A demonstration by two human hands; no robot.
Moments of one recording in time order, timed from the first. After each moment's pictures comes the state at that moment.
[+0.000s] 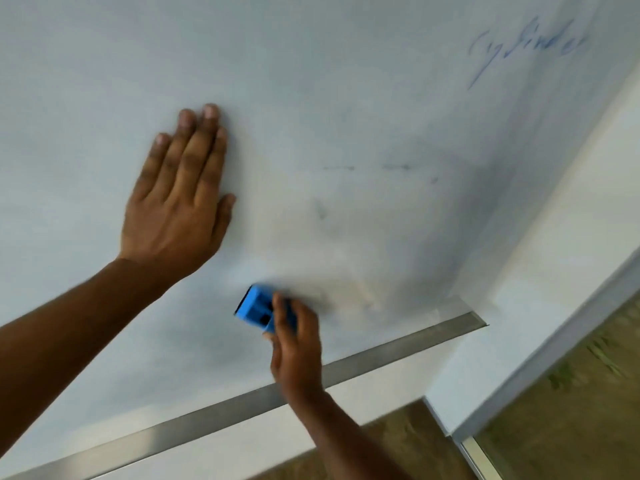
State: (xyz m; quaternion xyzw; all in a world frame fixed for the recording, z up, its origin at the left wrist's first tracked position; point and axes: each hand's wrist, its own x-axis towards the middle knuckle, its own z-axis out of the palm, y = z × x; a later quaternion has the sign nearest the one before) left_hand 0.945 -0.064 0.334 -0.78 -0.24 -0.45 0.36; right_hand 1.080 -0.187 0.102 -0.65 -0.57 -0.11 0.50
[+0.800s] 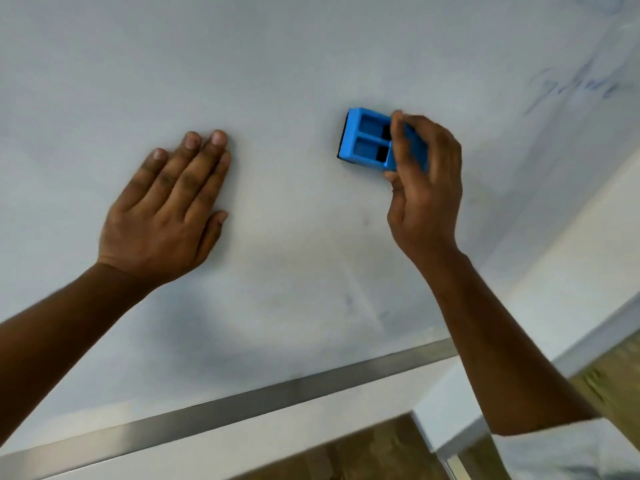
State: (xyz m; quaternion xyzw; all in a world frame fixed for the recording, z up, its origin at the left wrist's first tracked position) left_hand 0.864 -0.039 0.306 -0.73 -0.25 -0.45 0.45; right_hand 1.193 -0.166 0.367 -0.50 -0.62 -0.44 0.42
